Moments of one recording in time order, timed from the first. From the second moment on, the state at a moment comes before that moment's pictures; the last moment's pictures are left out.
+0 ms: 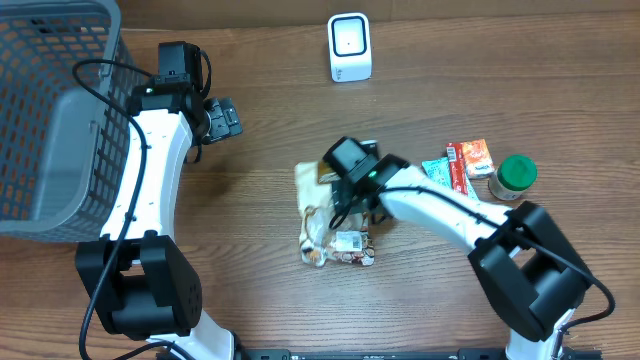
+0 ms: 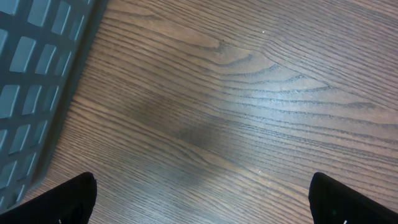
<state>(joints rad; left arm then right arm) 0.06 1.79 1.55 -0.97 -0.18 -0.31 0.72 1.95 1.30 -0.69 0.16 0.62</state>
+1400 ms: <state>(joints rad) 0.06 1.79 1.55 -0.97 -0.18 -0.31 0.78 1.77 1.05 -0.60 -0.19 1.31</state>
